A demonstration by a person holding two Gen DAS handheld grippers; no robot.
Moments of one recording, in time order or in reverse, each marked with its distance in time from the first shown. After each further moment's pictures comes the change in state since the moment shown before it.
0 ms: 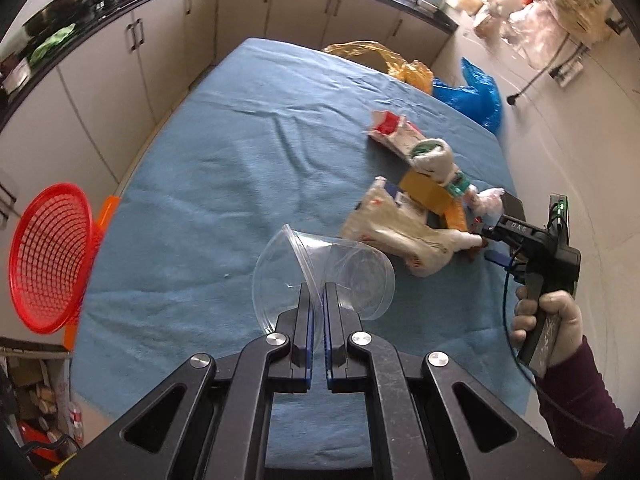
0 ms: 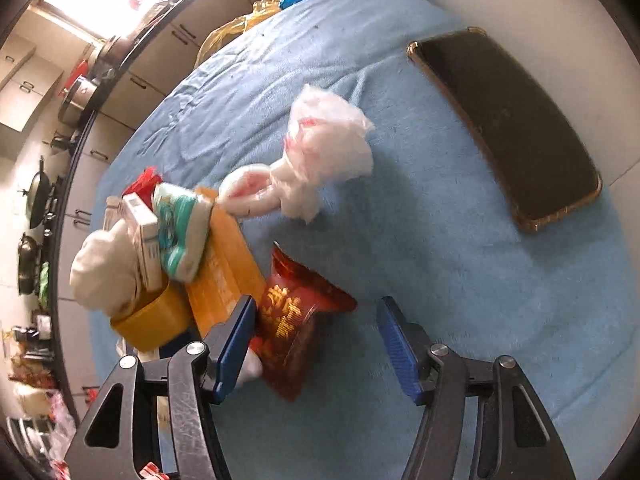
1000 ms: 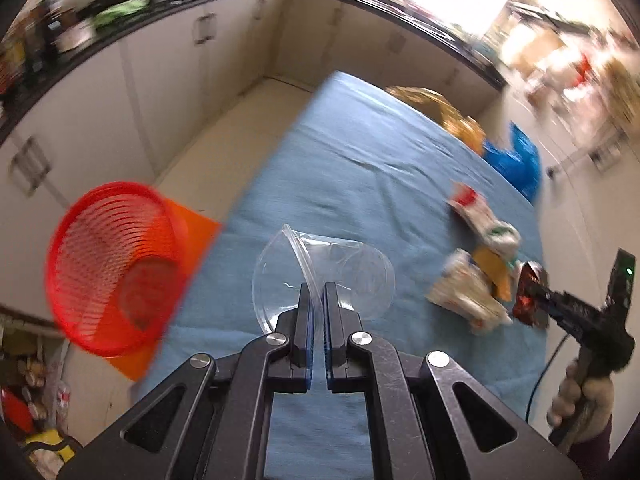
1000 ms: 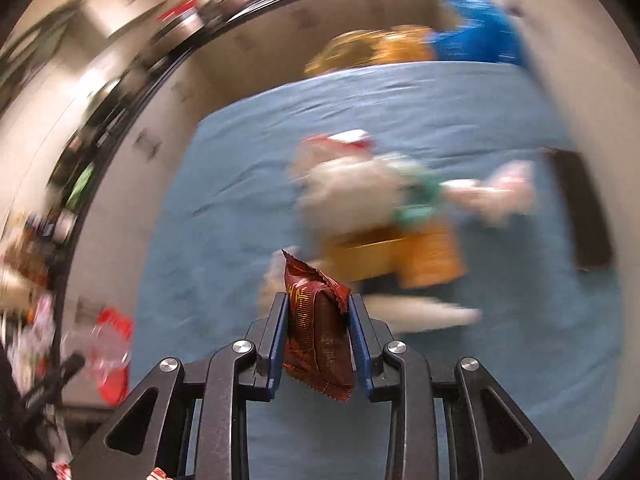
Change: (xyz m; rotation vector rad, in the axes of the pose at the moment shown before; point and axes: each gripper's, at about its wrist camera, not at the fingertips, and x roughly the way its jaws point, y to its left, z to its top) left arm -0.033 0.134 0.026 -0.209 -0.099 0.060; right arm -0.058 0.165 -0.096 -0.409 -0.019 0.098
